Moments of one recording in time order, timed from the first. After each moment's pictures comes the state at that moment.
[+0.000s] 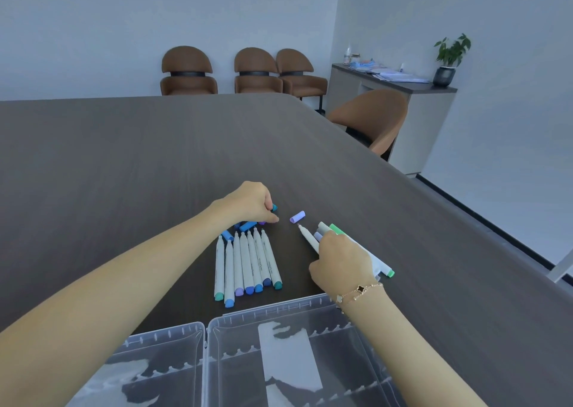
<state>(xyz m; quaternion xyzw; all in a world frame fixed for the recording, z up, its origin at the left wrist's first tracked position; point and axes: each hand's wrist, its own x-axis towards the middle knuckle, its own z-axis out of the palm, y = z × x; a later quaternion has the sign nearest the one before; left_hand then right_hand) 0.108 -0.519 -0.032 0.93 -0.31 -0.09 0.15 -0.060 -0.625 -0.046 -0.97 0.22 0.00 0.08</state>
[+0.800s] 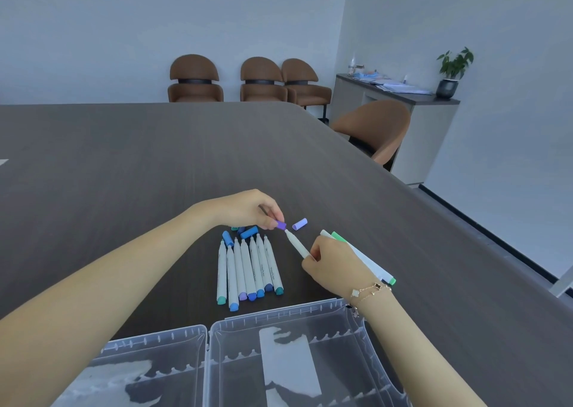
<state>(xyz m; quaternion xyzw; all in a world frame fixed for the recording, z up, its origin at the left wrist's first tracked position) 0.108 -0.493 -0.021 0.85 -0.43 -0.19 0.24 -0.057 -0.627 -0.041 -0.96 0.17 -0.01 0.23</state>
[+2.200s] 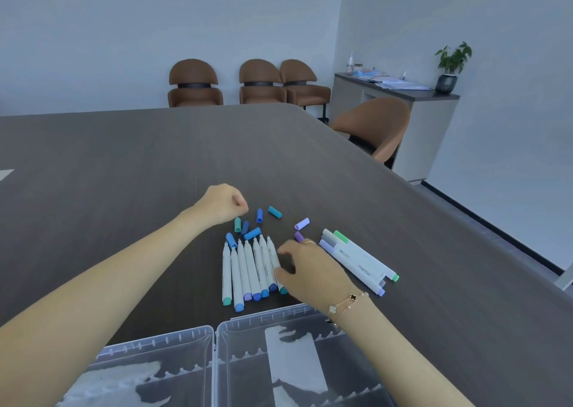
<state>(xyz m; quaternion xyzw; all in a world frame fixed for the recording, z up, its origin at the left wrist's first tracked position) 0.121 -0.465 -0.023 0.94 -0.23 -0.05 0.23 -0.063 -0.589 -0.033 -0.98 0.08 0.01 0.20</state>
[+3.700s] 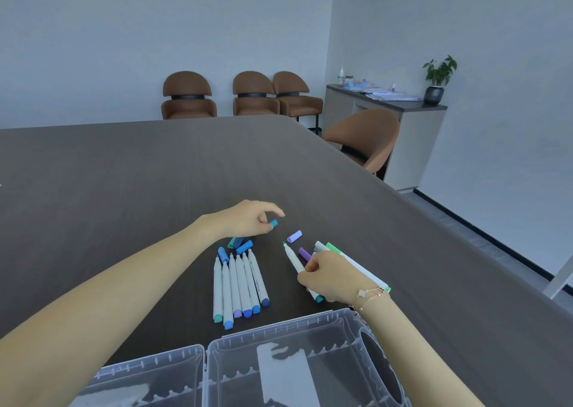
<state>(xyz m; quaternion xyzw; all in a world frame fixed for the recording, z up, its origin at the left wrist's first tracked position) 0.110 -0.508 -0.019 0.89 -0.39 -0.13 0.19 -0.058 -0.635 -0.038 -0.92 0.19 0.06 0.34</state>
